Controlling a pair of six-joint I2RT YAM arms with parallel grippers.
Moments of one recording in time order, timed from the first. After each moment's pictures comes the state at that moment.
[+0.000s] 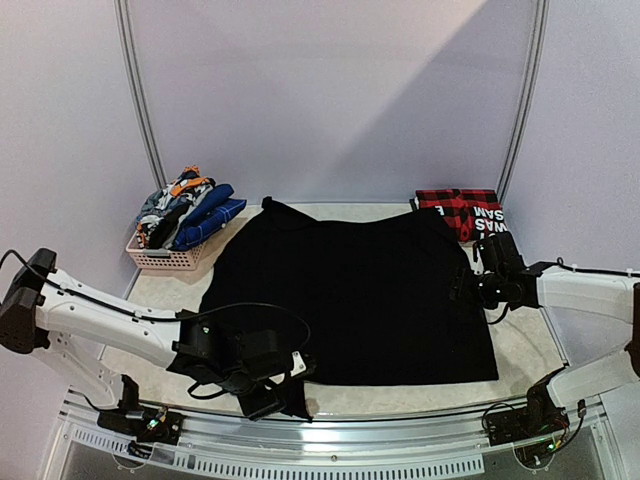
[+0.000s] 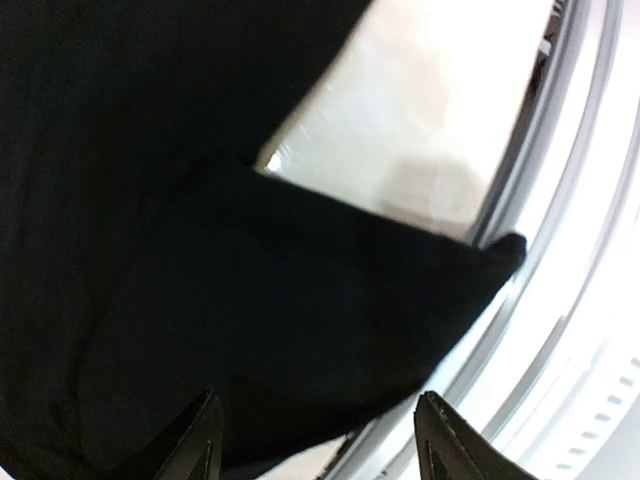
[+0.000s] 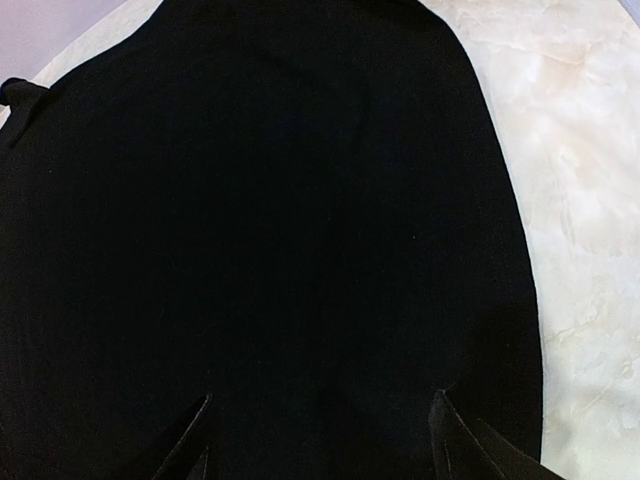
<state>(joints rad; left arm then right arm) -1.37 1.48 0.80 -0.59 -0.14 -0.23 0.39 1.28 0.63 -0.20 0.12 0.60</state>
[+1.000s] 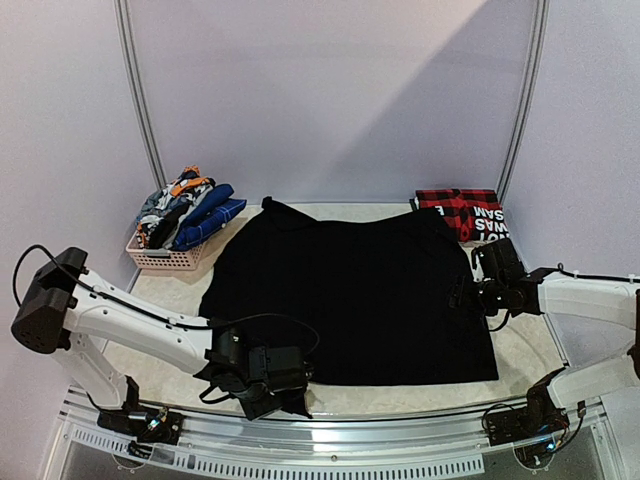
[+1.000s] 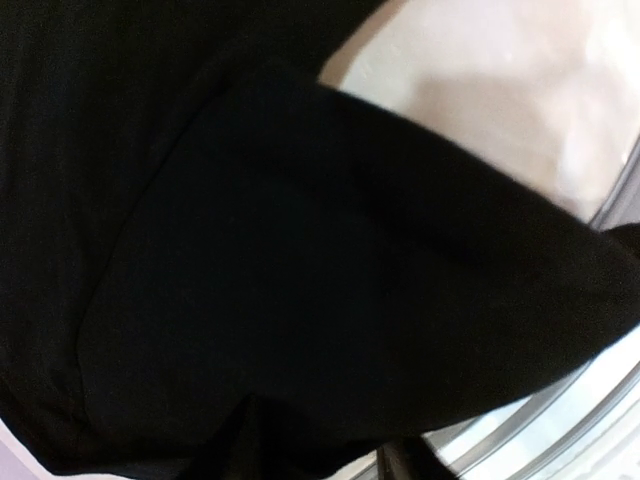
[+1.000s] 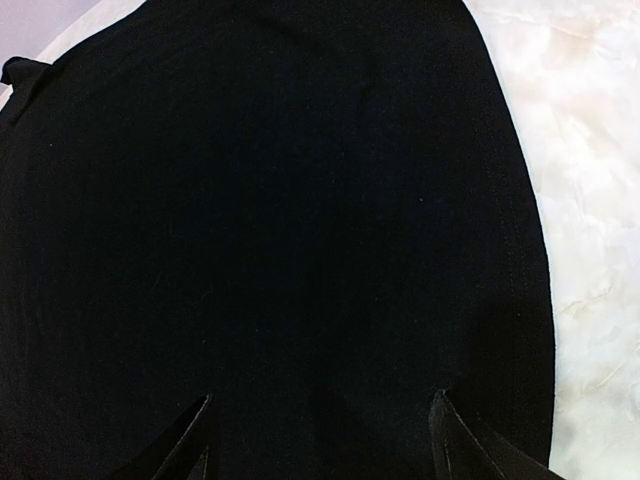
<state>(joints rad) -1.39 1.64 0.89 -0.74 -0.23 -0.31 0.41 1.26 0.58 -0.21 0.10 0.60</state>
